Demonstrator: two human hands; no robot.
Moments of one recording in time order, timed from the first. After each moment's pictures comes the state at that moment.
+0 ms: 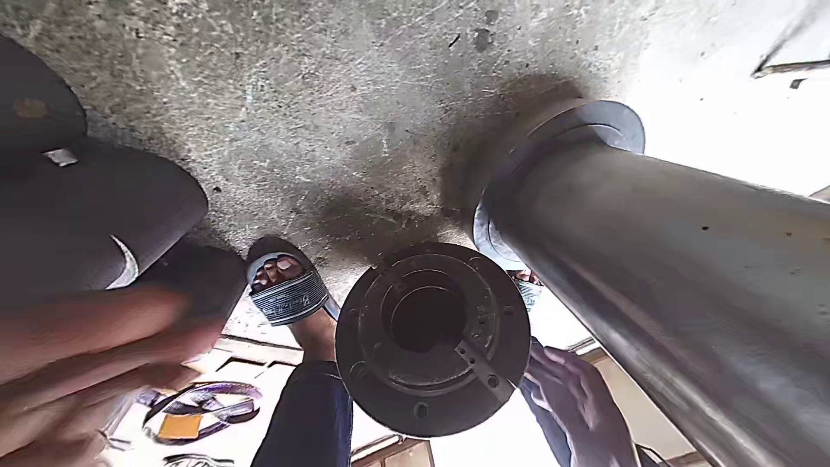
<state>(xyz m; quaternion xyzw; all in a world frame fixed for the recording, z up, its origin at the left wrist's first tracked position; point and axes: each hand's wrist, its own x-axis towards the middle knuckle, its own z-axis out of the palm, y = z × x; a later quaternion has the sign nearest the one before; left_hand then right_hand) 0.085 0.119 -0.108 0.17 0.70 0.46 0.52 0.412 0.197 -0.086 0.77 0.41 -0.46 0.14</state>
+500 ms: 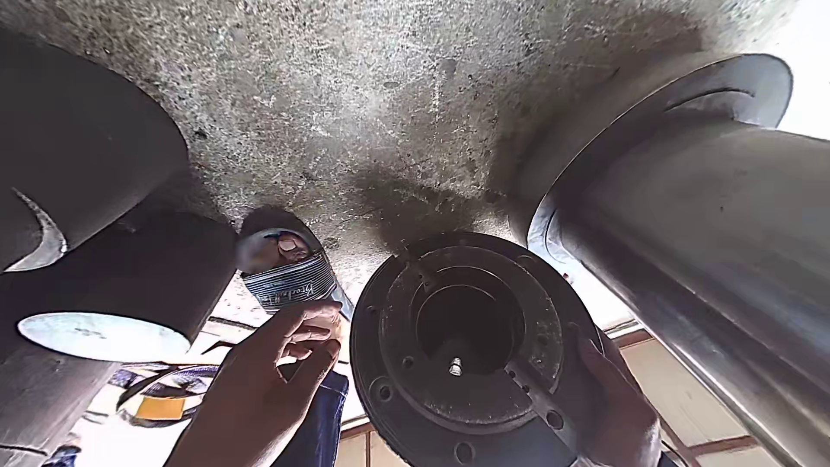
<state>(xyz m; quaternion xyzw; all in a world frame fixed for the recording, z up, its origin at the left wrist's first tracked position) 0.136 0.000 -0.230 0.11 0.73 0.14 0.66 0.385 0.182 -0.164 0.85 0.28 -0.45 -0.05</state>
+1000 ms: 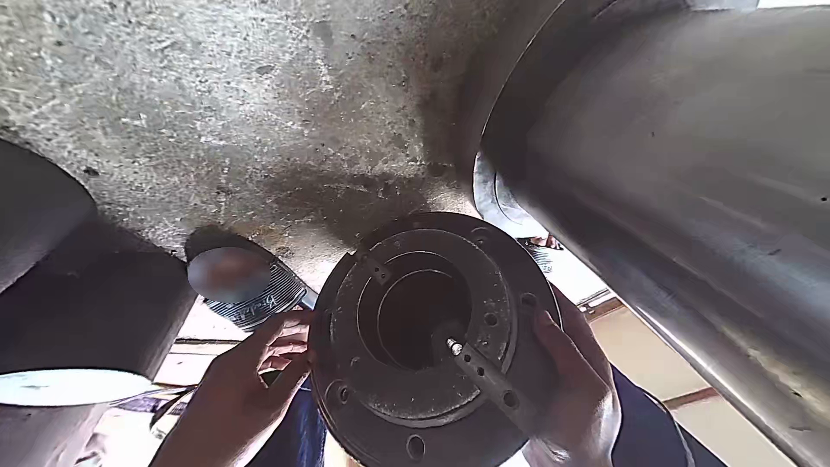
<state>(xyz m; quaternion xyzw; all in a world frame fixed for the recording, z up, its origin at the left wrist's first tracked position) 0.150 0.011 -0.238 0.17 0.68 0.08 0.71 0.391 0.177 -0.165 0.86 0.23 -0.45 -0.11</state>
